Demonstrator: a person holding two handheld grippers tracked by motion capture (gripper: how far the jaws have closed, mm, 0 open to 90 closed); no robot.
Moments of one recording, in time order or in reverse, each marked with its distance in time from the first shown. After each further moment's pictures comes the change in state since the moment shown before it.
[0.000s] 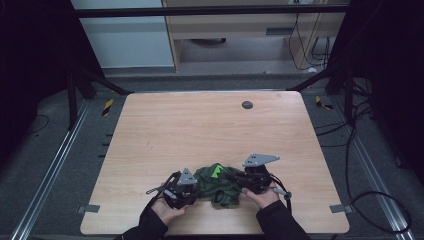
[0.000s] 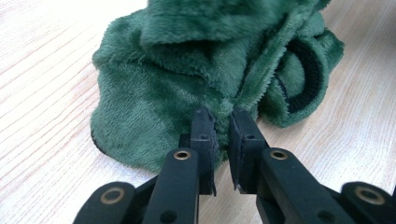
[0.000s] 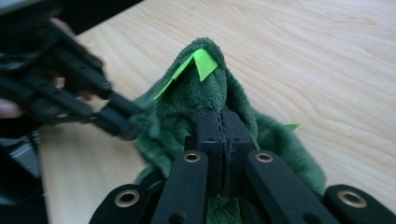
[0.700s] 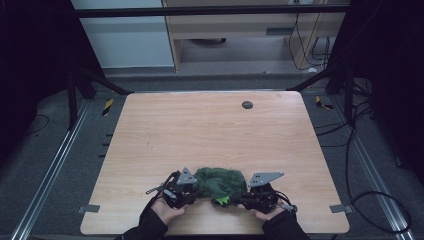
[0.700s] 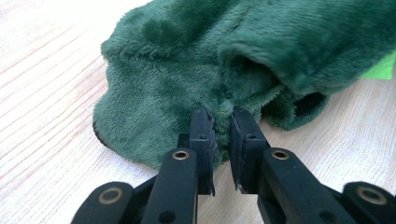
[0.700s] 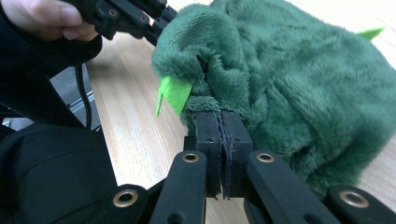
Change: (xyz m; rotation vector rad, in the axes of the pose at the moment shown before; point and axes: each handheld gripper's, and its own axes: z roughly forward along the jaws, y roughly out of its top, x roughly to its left) left arm 0.001 0.000 0.000 -0.008 0.005 -0.015; right arm 0.012 -0.045 -0.014 0.108 0.135 0.004
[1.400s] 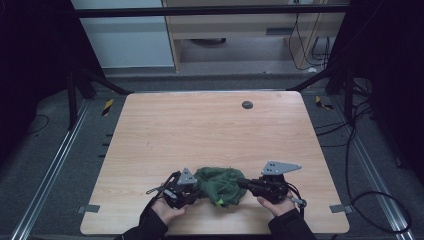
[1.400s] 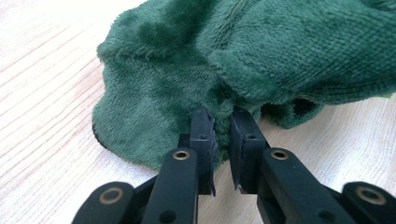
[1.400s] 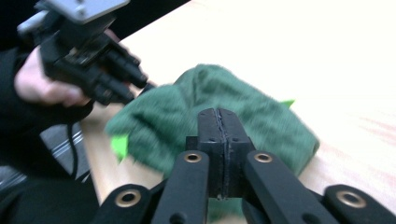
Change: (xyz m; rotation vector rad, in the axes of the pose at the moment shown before) left arm 0.000 0.000 0.001 0.007 0.001 0.006; right arm -0.007 0.025 -0.030 -0.178 -0.083 0.033
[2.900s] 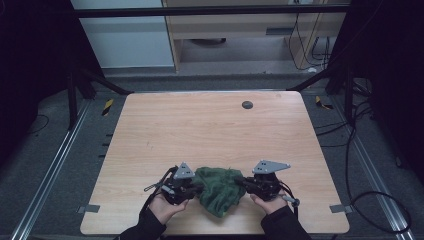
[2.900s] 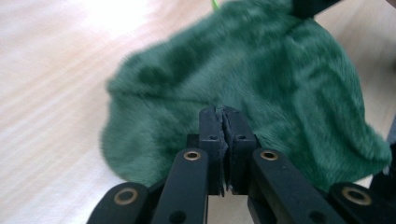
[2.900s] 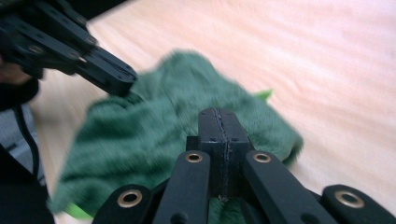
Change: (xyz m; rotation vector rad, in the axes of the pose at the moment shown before) left arm -0.001 0.013 -0.011 -0.037 -0.034 -0.039; right arm -0.005 -0.007 0.022 0.062 -0.093 -0.034
